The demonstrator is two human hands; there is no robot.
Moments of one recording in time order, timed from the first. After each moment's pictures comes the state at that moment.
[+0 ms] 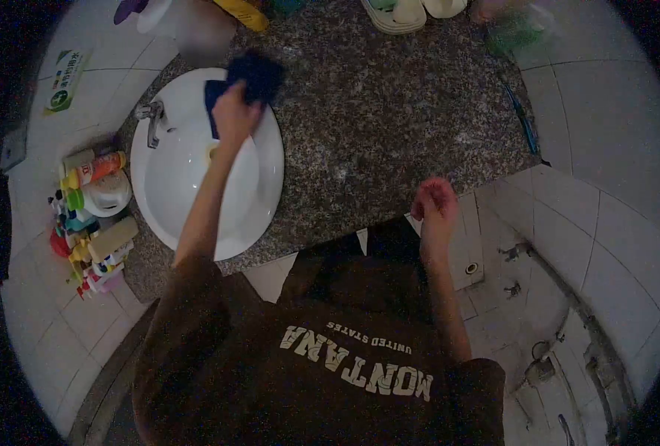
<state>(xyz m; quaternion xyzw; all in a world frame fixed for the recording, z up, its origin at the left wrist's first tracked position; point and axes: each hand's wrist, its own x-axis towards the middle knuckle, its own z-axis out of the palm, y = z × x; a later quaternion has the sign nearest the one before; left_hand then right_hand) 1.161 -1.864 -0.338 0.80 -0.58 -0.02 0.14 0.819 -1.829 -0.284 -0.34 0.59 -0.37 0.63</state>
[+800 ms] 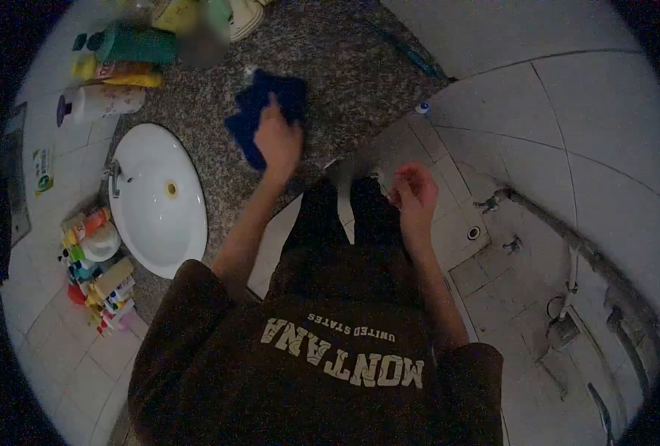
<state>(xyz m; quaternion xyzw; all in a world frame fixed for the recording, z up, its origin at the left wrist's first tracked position) 0.873 -1.881 -0.343 0.79 -0.59 -0.08 0.12 0.659 -1.812 -0.287 -0.28 0.62 -0.42 0.60</state>
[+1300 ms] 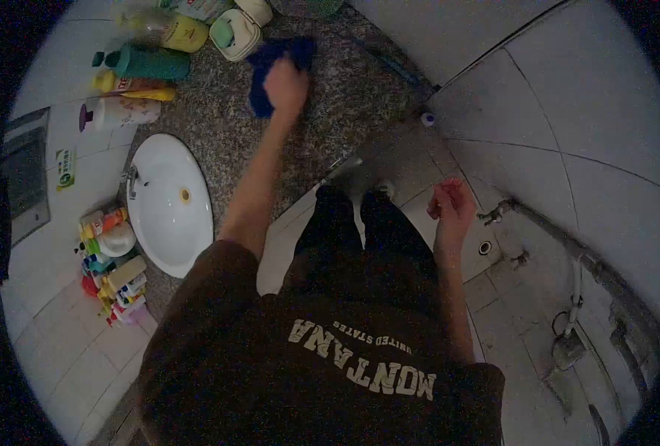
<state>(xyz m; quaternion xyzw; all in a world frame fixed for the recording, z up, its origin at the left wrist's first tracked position) 0.852 -1.993 -0.352 0.76 -0.63 0.02 0.13 0.584 -1.813 -0.279 -0.25 0.62 -0.48 0.56</state>
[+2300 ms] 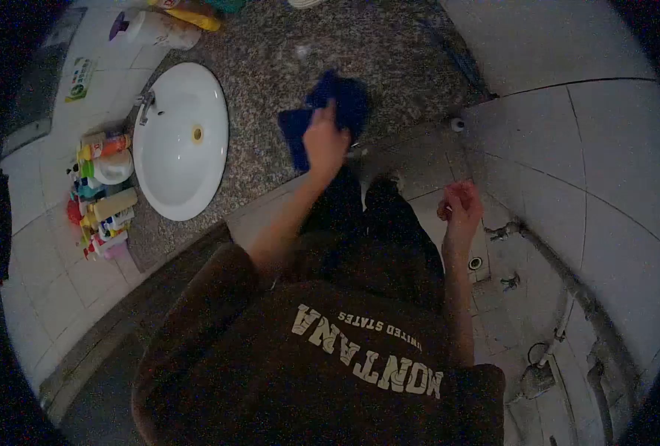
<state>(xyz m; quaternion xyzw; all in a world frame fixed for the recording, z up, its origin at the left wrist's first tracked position) 0.837 -1.824 -0.340 0.82 -0.54 -0.13 0.17 0.597 -1.797 -0.299 -0.29 0.58 -0.40 0.65</state>
